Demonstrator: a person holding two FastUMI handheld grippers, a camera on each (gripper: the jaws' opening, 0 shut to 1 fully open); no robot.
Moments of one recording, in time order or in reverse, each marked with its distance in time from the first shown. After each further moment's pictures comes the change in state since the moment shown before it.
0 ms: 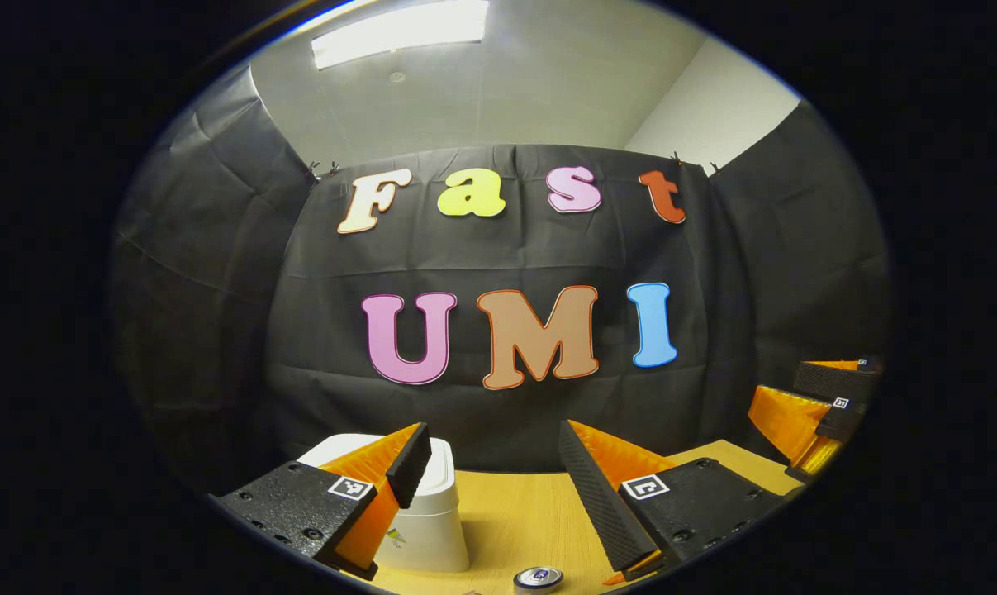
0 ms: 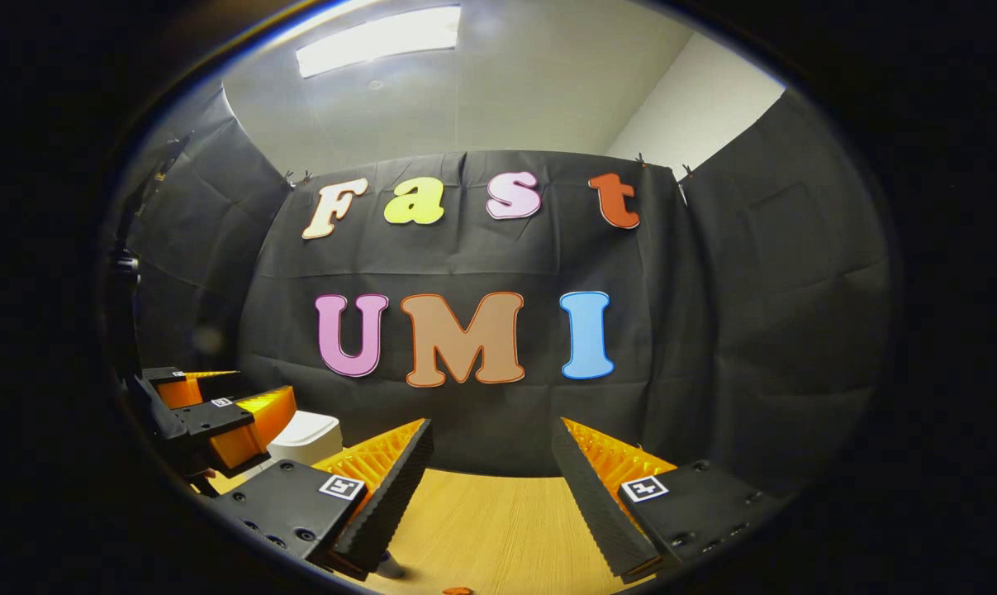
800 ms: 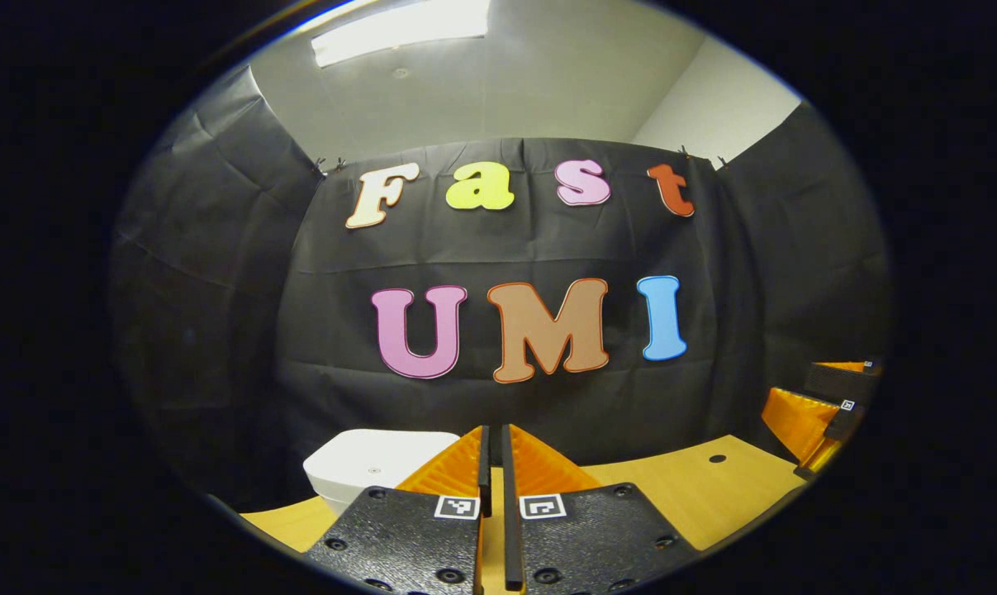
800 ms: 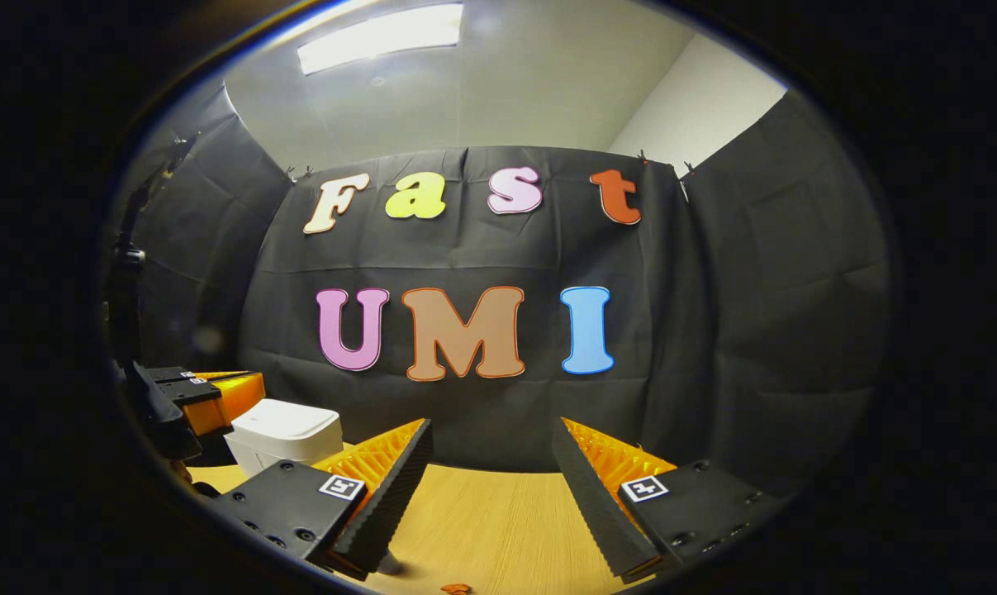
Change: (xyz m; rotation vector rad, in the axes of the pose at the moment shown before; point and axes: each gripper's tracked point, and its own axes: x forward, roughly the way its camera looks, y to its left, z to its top) left arm 0.002 0.015 -0.011 -0.006 0.055 0.020; right arm -0.001 0.002 -0.006 -0.009 0.014 0.004
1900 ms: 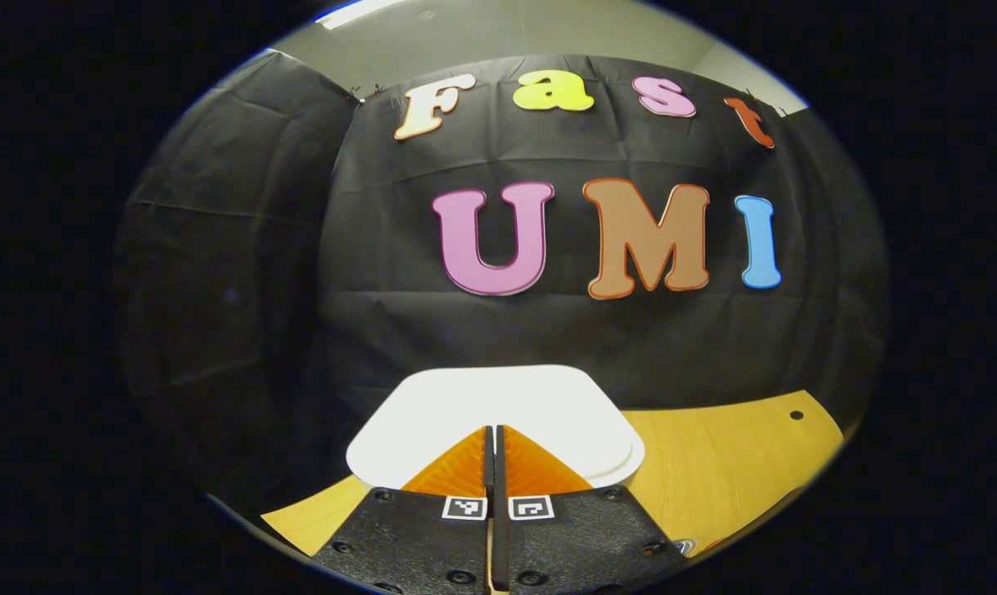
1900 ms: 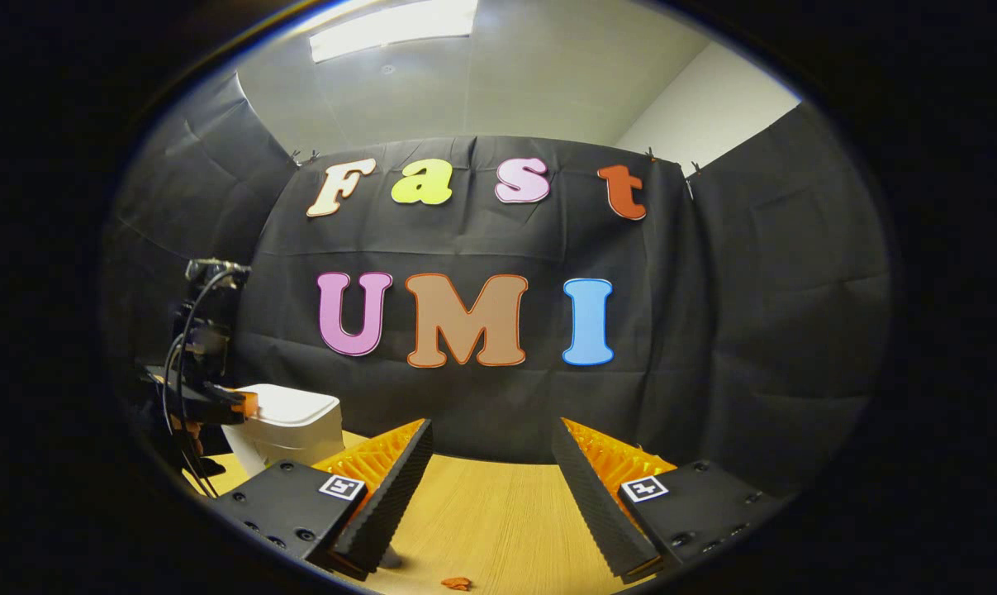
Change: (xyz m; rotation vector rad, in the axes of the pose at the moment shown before) left arm 0.073 0.134 -0.133 0.008 0.310 0.183; right arm -0.003 0.016 -0.015 -0.031 0.055 -0.014
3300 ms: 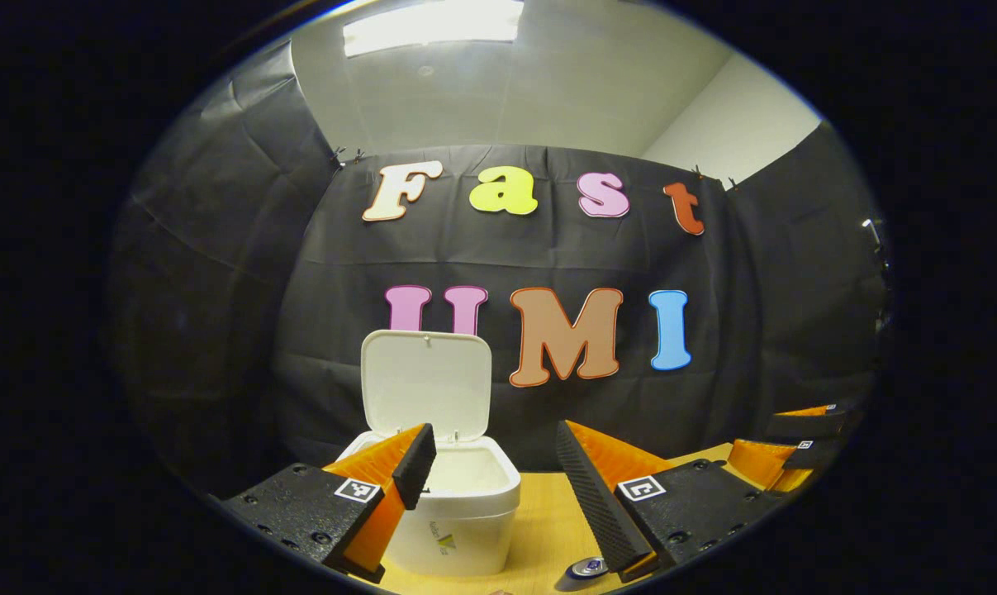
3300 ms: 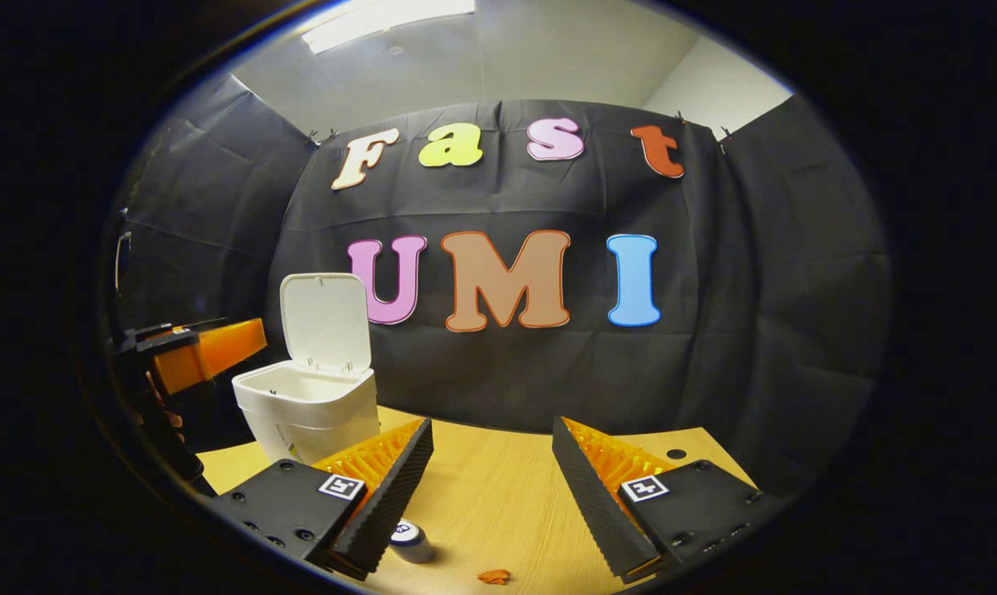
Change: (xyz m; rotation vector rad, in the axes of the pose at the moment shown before) left arm -0.123 -0.046 0.084 -0.084 -0.352 -0.214; right arm 0.031 0.046 -0.053 0.002 0.133 0.127
